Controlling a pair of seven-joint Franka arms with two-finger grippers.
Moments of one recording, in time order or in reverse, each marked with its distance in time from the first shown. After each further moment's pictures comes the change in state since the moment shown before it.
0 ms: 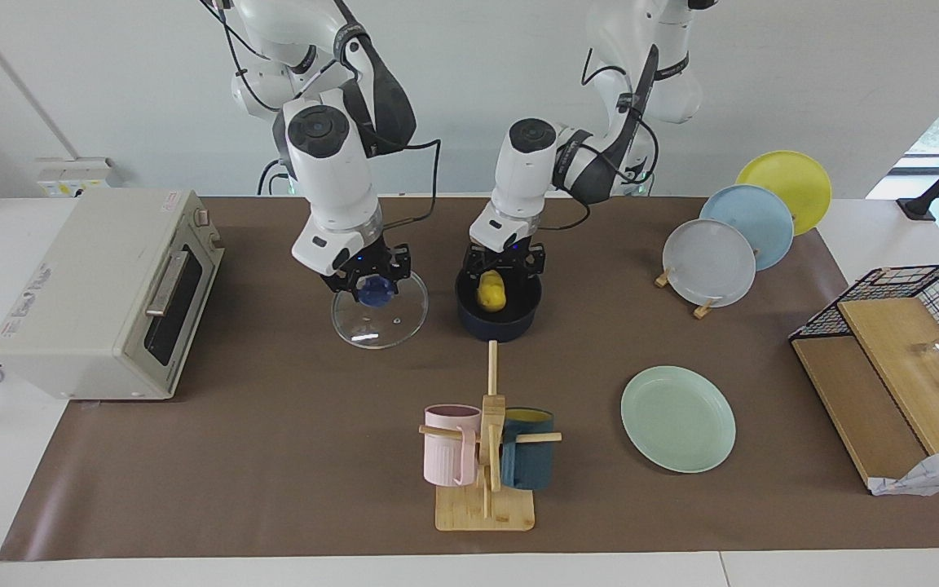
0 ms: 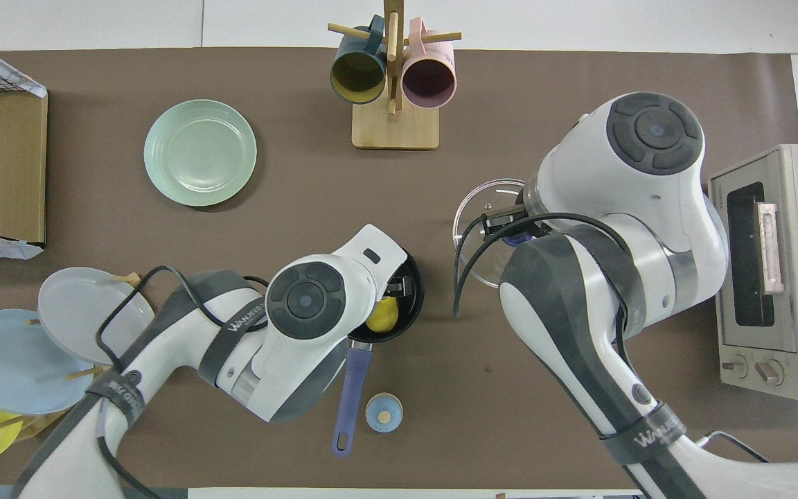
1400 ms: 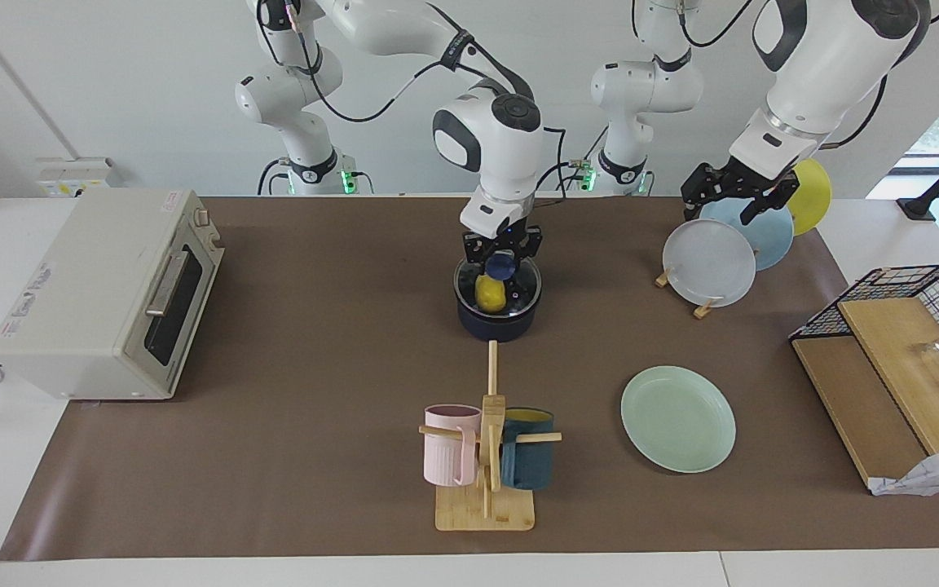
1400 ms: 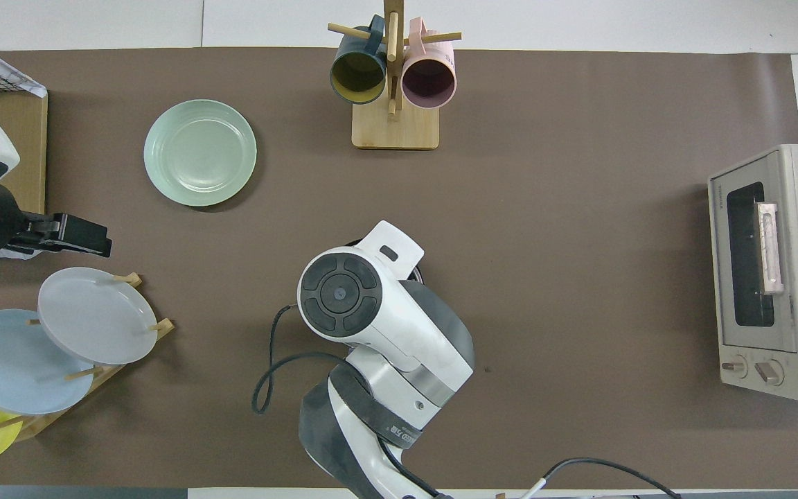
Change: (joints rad) left arm 0.545 -0.166 0.015 0.310 -0.016 -0.642 0.665; right arm 0.368 0.152 0.002 0.046 -0.092 0.143 0.476
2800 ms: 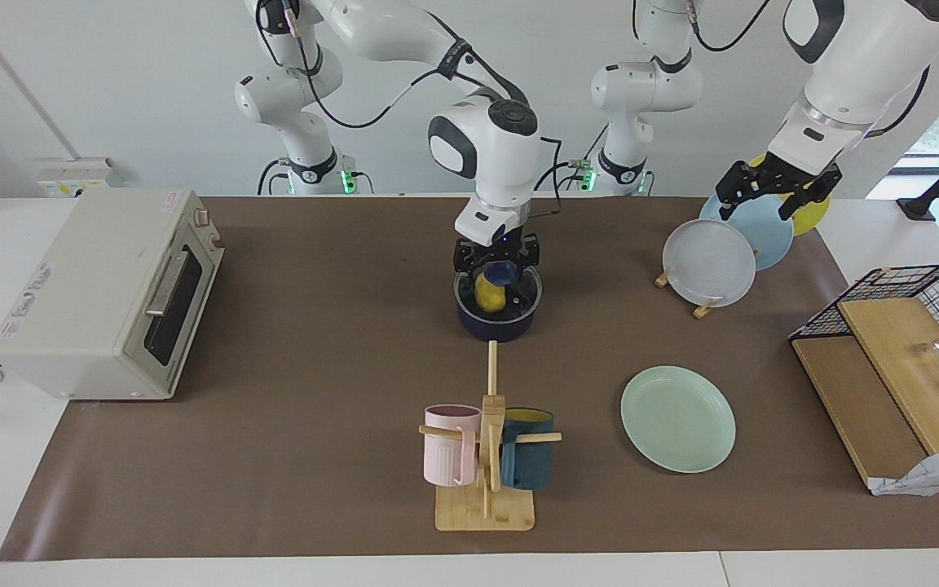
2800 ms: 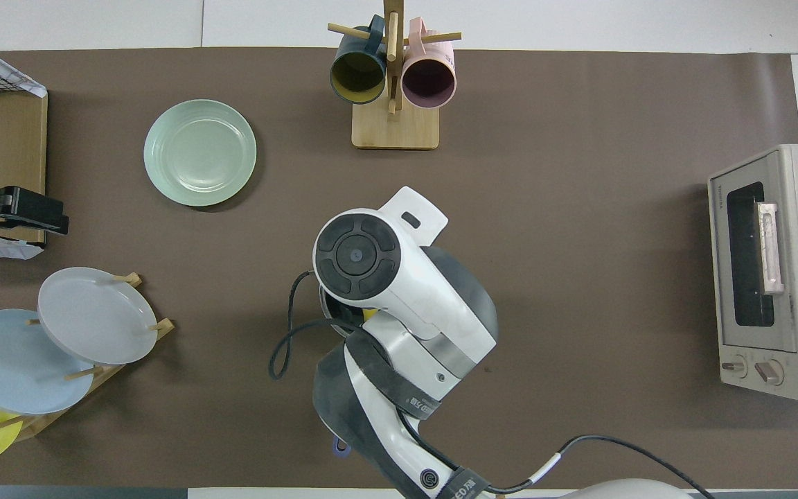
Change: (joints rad) left arm 0.078 0.051 -0.034 0.104 0.052 -0.022 -0.010; right arm -0.061 0.008 -0.015 0.109 -0.068 -0.120 -0.010
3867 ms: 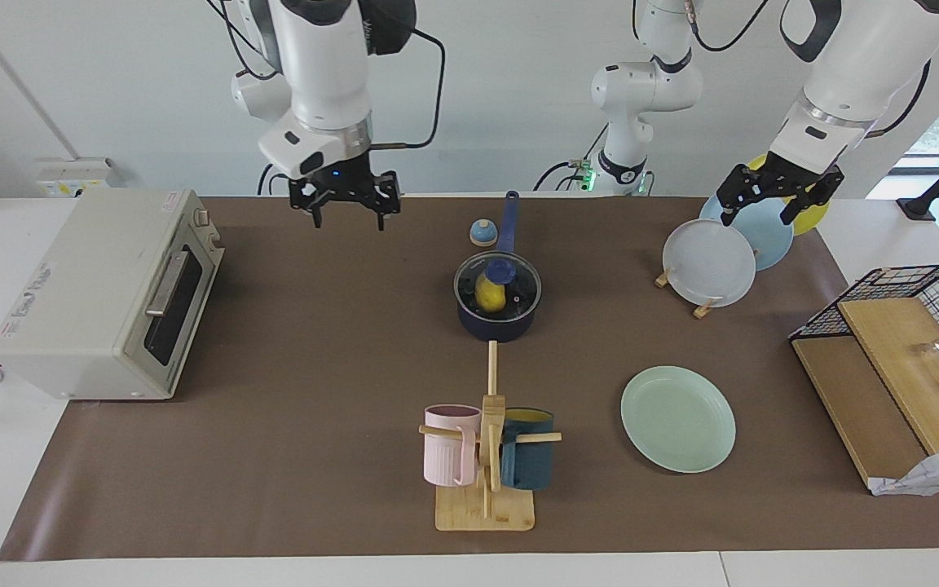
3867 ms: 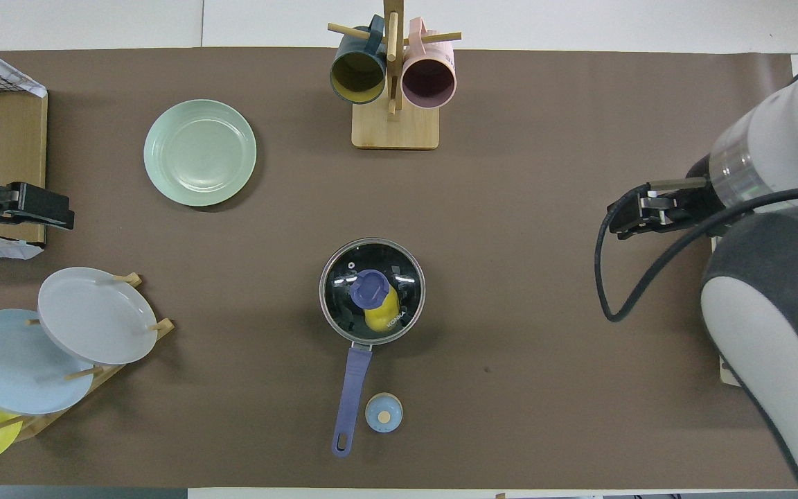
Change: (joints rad) left arm -0.001 -0.001 -0.010 -0.002 0.000 0.013 -0.009; right arm -0.462 -0.288 -0.011 0.113 0.058 -0.503 -0.439
